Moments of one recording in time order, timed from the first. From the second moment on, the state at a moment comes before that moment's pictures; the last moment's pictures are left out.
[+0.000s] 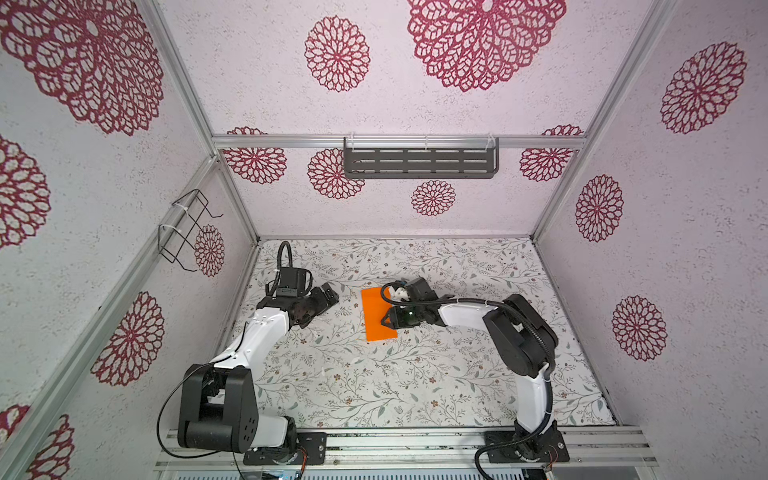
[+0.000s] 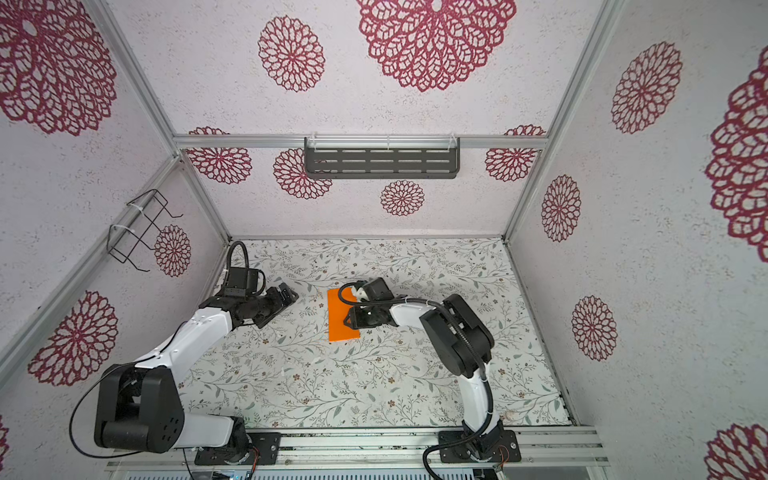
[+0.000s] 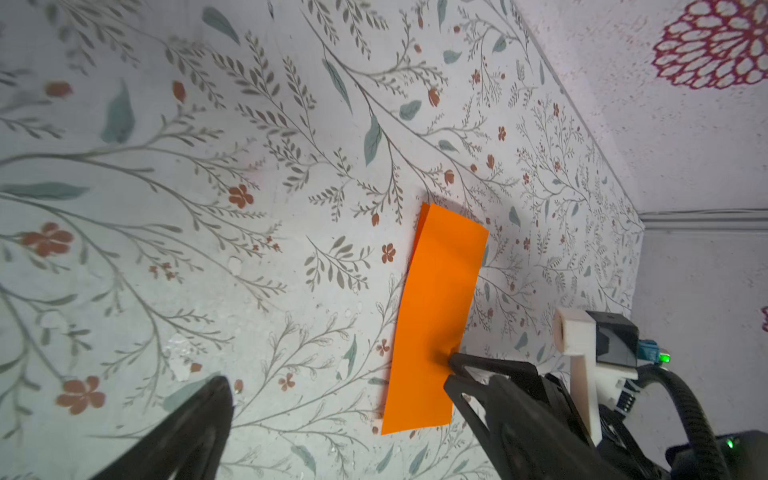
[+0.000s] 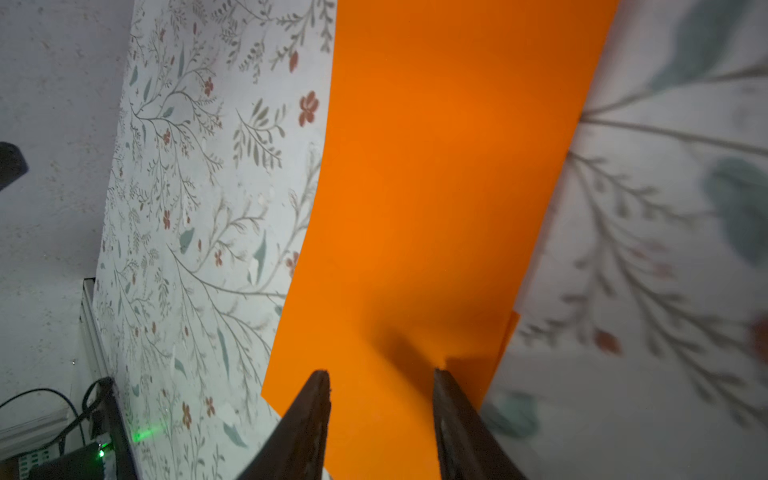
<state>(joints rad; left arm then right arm) -0.11 1.43 0.92 -0.42 0.26 -0.71 0.64 1.99 1.17 -0.09 -0.45 0.45</state>
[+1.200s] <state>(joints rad) -0.36 1.87 0.91 -0.03 0.63 -0.93 0.54 1.98 1.06 0.06 -0.65 0.49</state>
